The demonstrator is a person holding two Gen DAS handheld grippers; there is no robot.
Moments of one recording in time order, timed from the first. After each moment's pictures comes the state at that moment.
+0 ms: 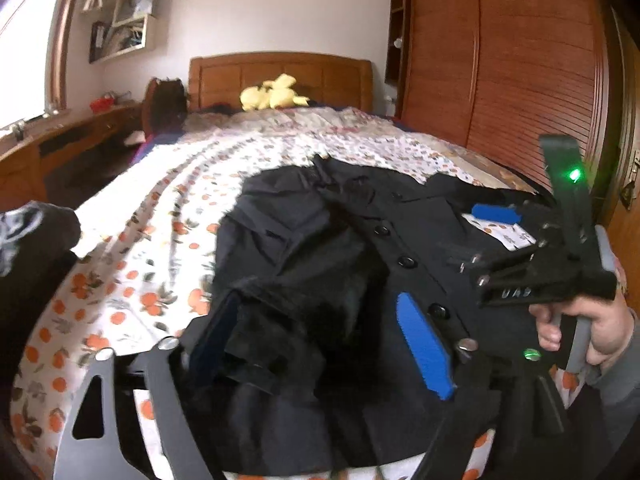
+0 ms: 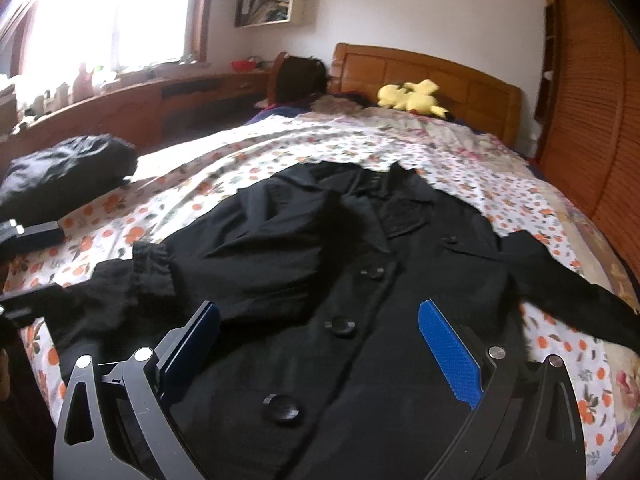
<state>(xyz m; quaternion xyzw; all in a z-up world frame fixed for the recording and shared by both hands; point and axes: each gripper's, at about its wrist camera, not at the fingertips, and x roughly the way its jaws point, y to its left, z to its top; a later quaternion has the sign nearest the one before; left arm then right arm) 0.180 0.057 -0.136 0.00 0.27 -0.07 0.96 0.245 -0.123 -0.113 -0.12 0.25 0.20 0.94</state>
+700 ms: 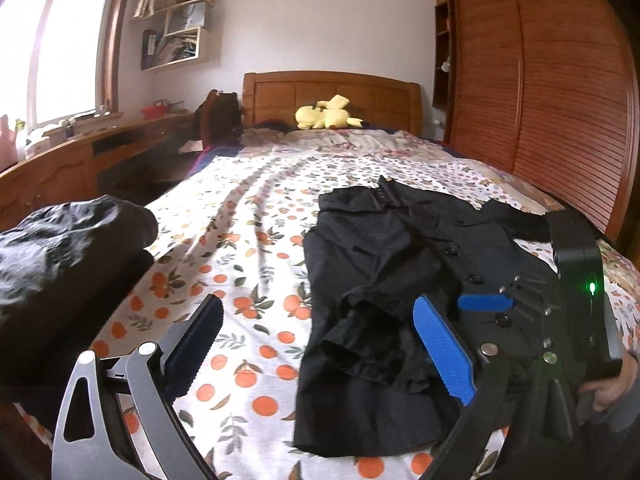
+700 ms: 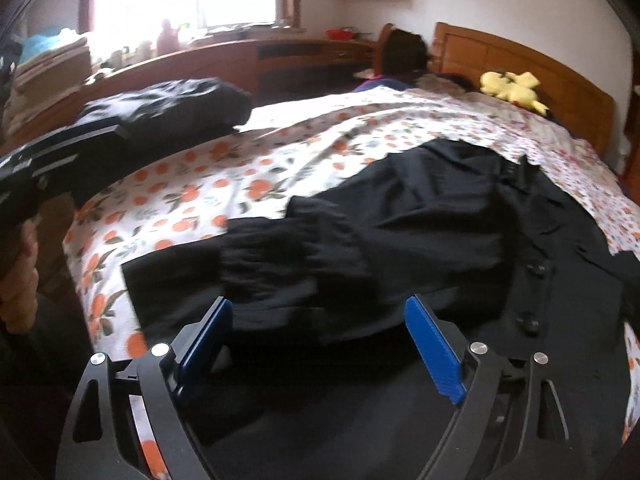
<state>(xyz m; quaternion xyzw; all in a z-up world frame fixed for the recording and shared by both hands) 0.153 0.137 -0.121 -0.02 0.24 0.01 0.97 0.211 -0.013 -0.149 -0.15 0.30 0.35 0.87</state>
